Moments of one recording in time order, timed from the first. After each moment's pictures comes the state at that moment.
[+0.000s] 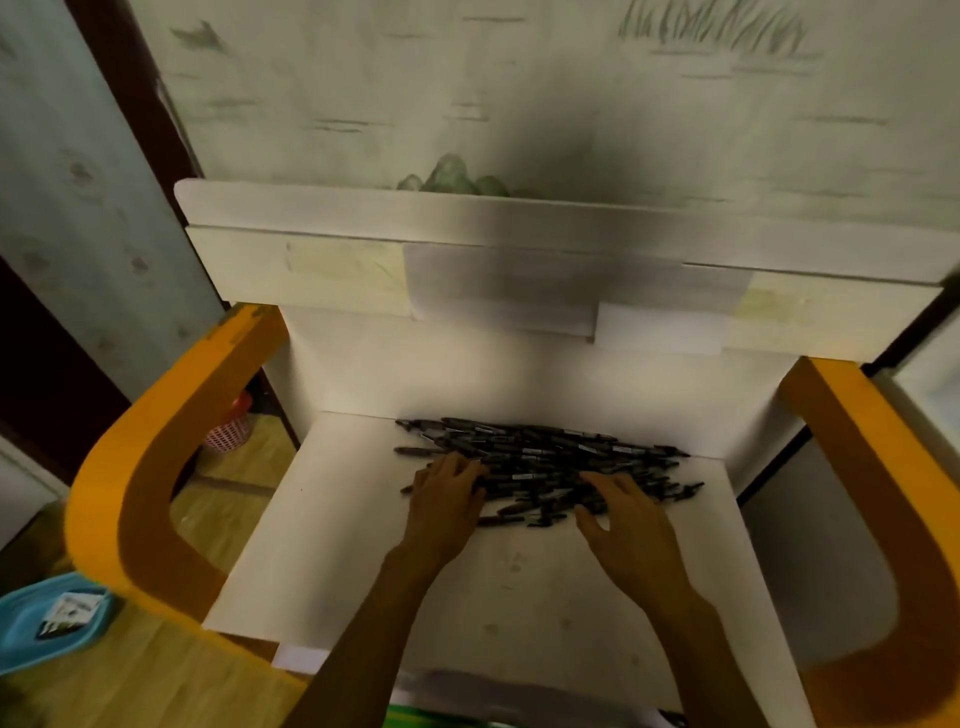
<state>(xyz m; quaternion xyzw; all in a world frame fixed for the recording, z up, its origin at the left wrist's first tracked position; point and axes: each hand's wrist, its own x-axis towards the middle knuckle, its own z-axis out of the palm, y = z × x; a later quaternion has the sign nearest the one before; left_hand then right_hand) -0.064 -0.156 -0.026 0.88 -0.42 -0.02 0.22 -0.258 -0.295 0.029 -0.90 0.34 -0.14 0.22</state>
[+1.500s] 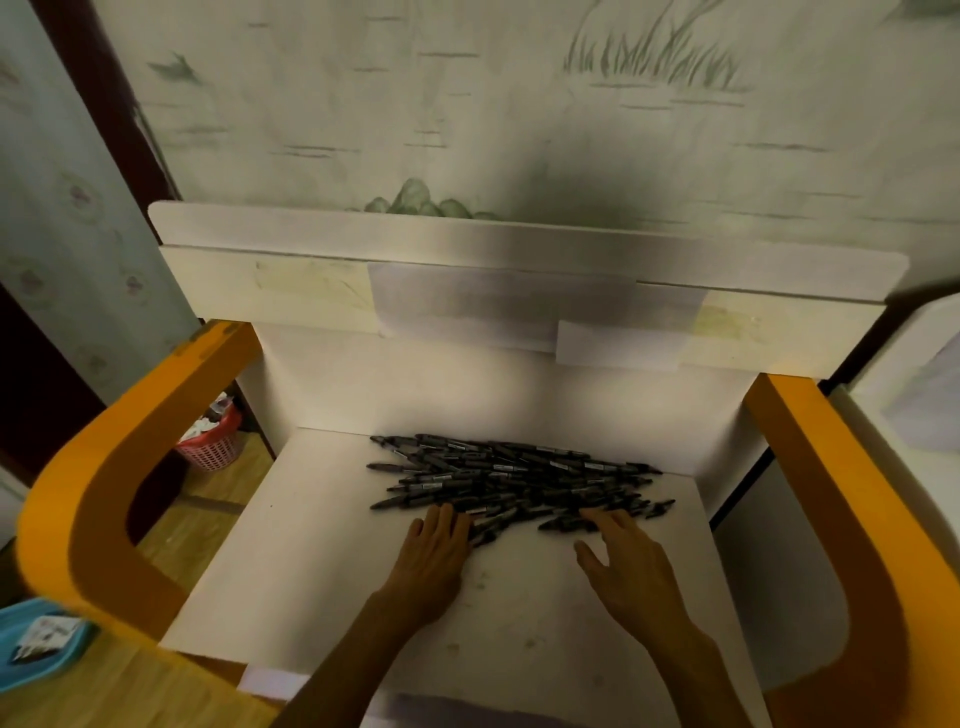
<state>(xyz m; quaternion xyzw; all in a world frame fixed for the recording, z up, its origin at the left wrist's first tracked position) -0.103 -0.152 -0.045 0.86 -0.52 -0.03 0.02 -0.296 -0.326 0.004 -0.90 0.34 -0.12 0.24</state>
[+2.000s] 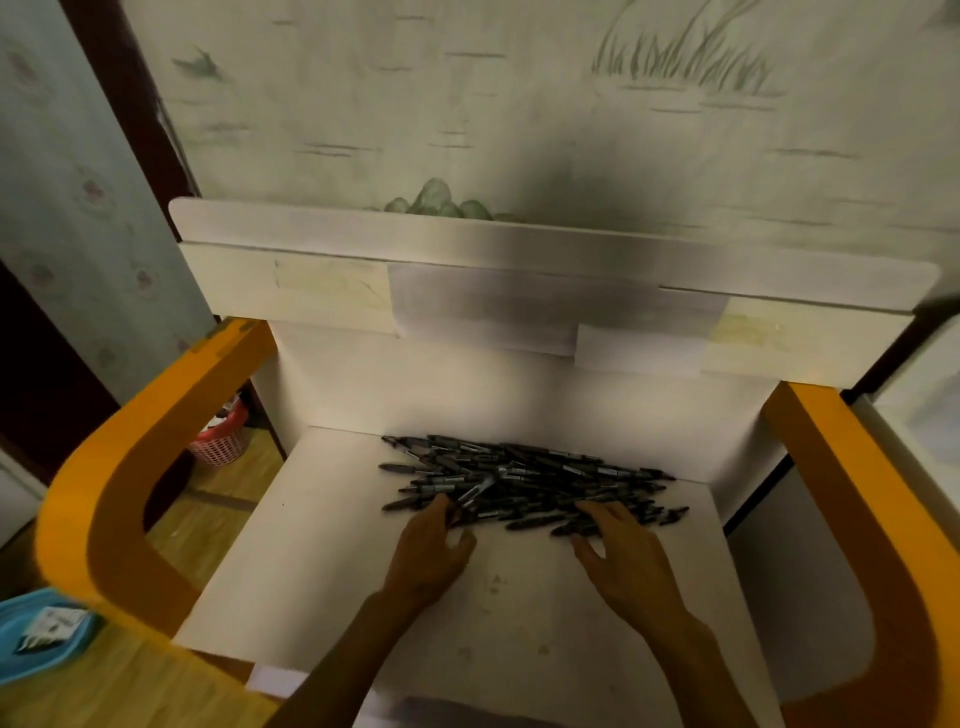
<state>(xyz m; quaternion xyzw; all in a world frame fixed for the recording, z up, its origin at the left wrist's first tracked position) -0.088 -0.150 -0.041 0.85 -0.36 -0.09 0.37 -0.273 -0.325 0.005 -0.92 0.30 -0.14 0.23</state>
